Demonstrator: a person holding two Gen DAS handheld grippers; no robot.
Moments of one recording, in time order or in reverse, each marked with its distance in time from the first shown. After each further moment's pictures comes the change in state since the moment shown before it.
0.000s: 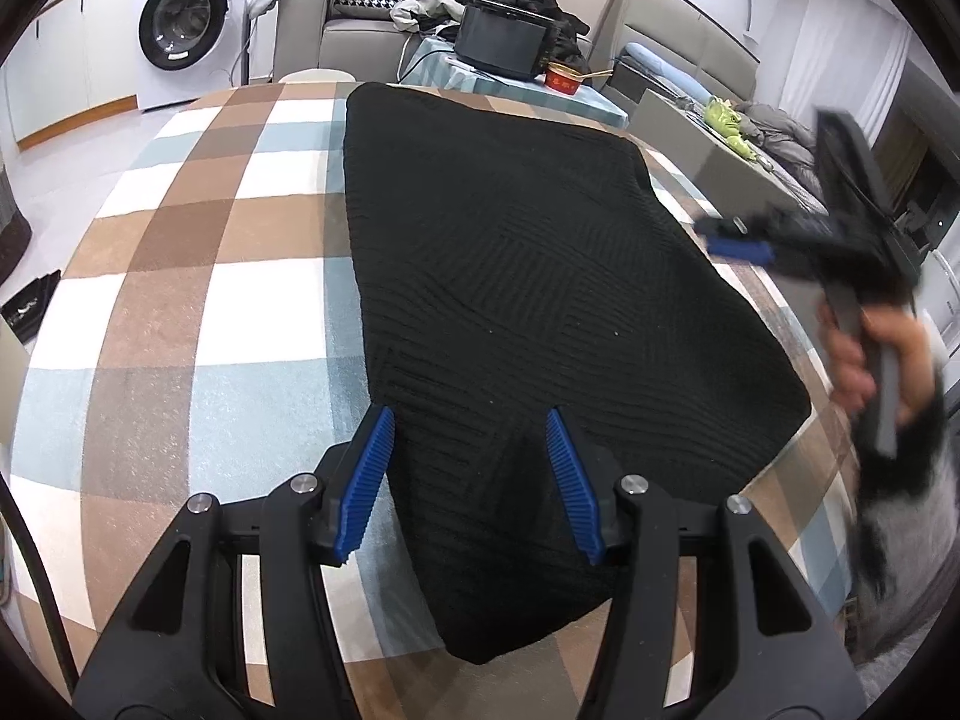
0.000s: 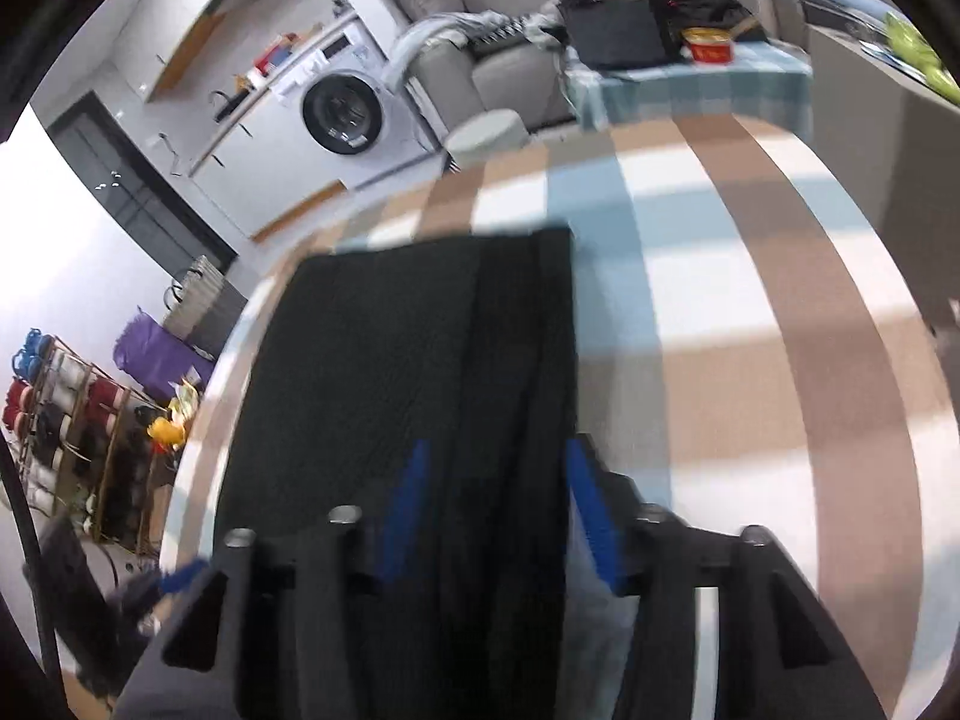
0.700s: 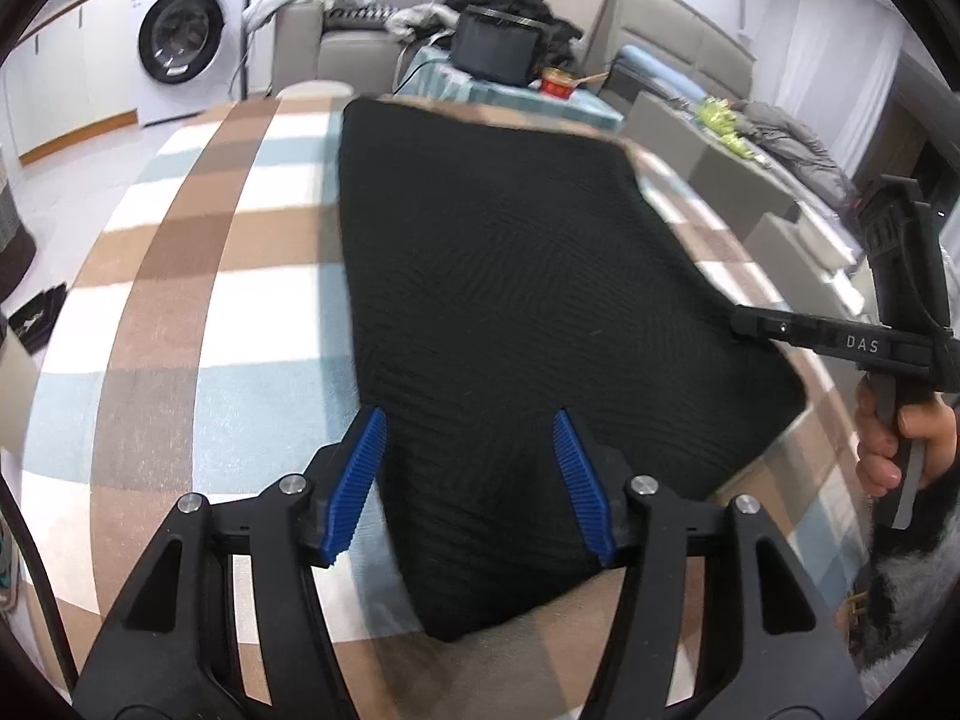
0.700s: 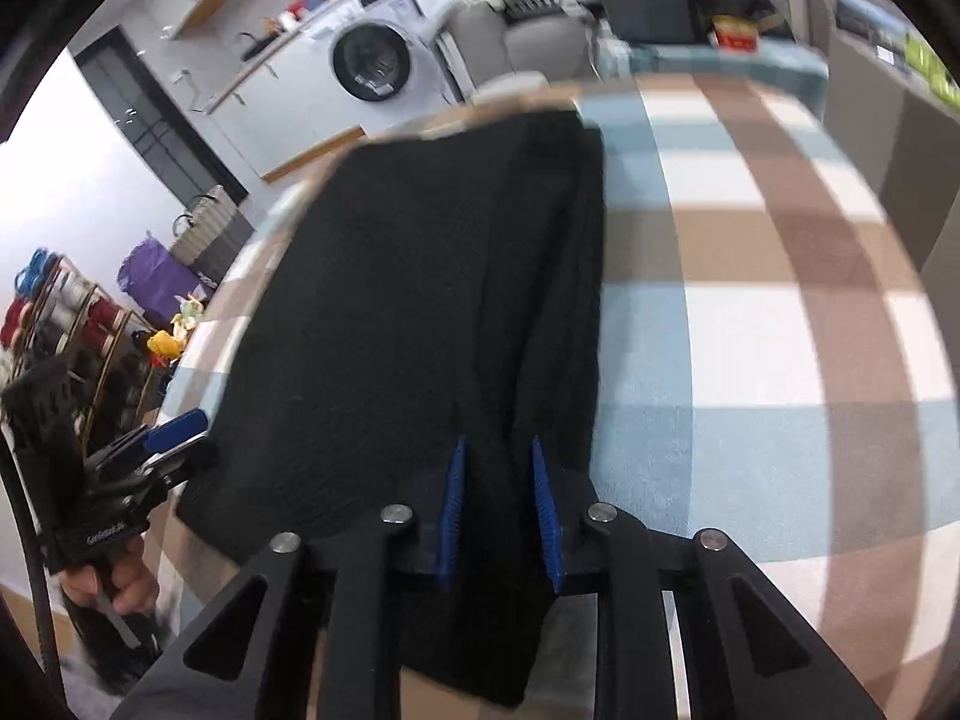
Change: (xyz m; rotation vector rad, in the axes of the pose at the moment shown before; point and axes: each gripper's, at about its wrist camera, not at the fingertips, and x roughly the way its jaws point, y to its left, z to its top) left arm -0.018 -0.014 -0.005 0.041 -0.039 0.007; right arm -0.037 0.032 -0.070 -0.150 -0.009 -0.037
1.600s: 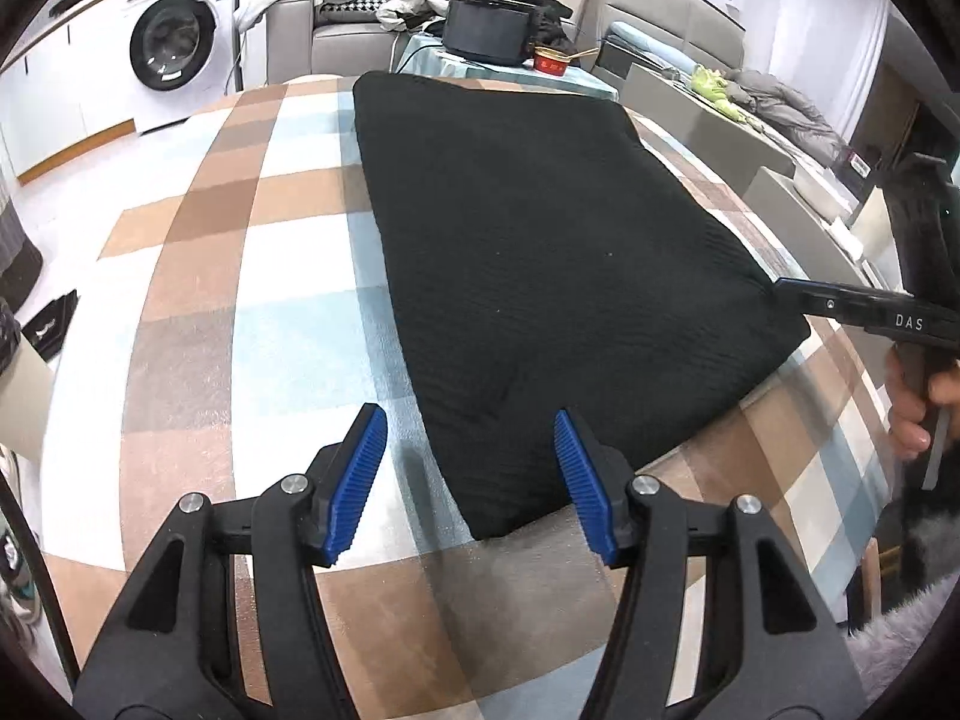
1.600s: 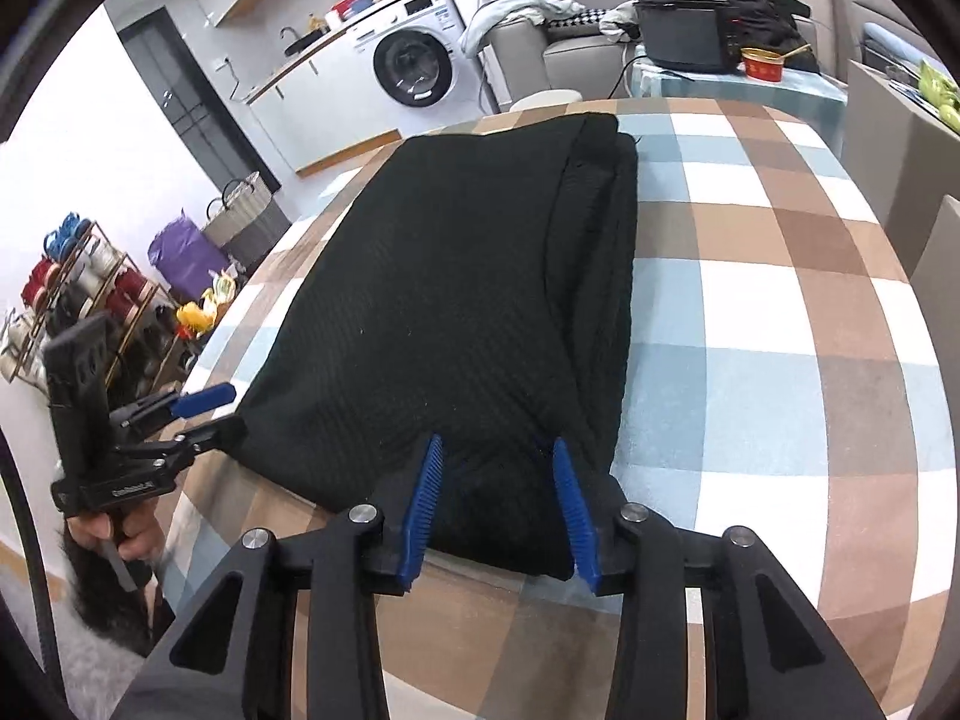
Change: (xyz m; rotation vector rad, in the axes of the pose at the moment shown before) left arm -0.022 0.020 -0.035 0.044 0.051 0.026; right arm -0.018 0.009 -0.037 -0.043 0.007 0.044
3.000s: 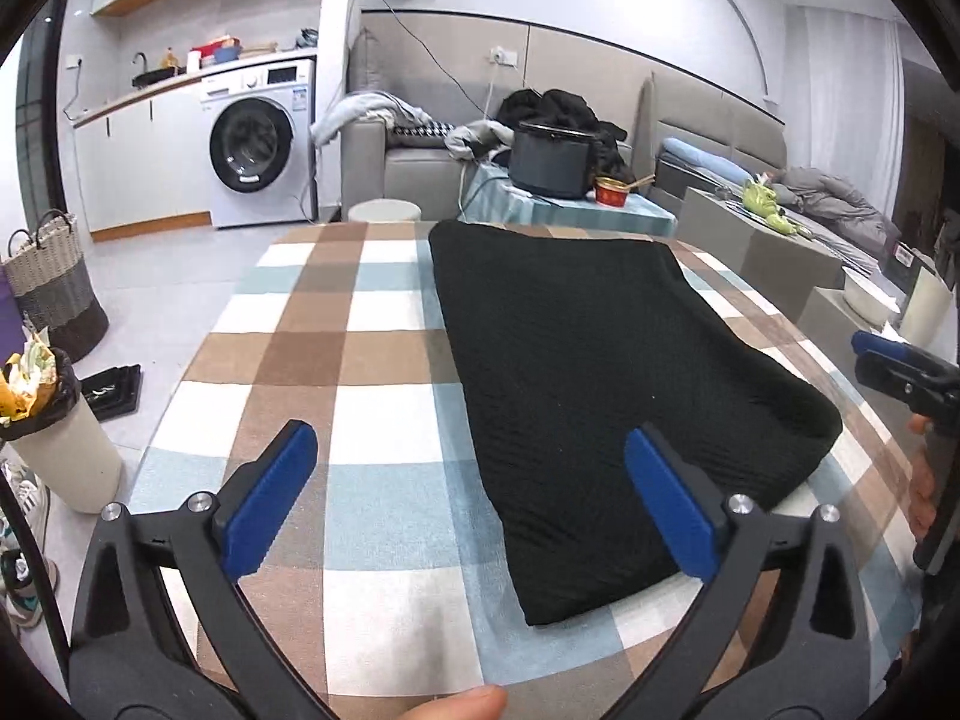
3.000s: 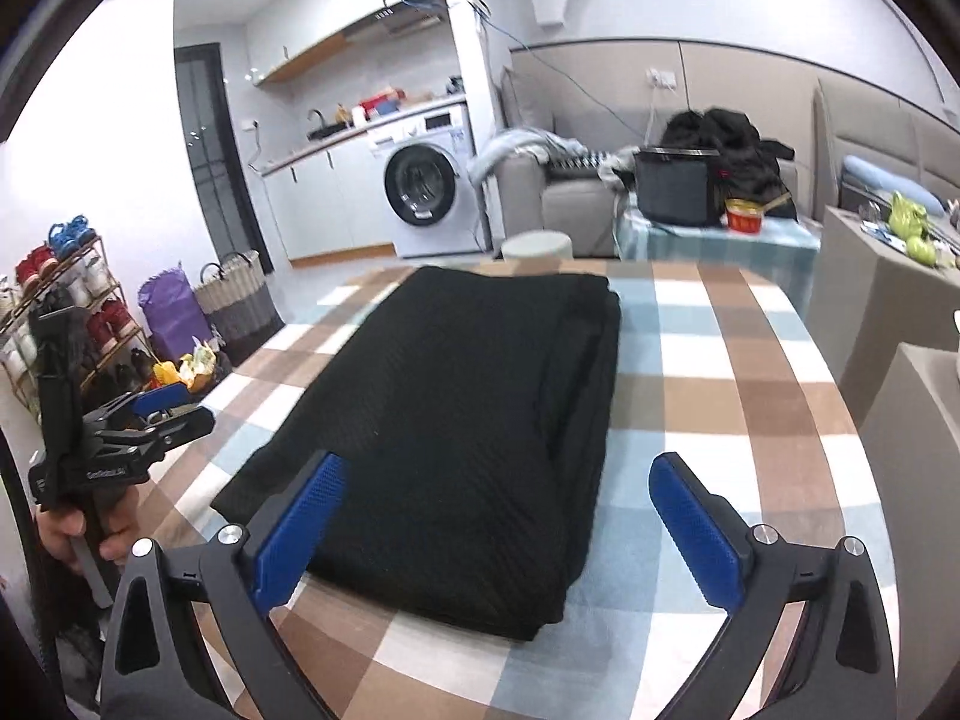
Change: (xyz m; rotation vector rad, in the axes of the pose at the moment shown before) left arm -0.015 0.007 0.037 -0.028 -0.349 0.183; right arm -0.030 0.028 0.008 -0.162 -0.368 -0.105
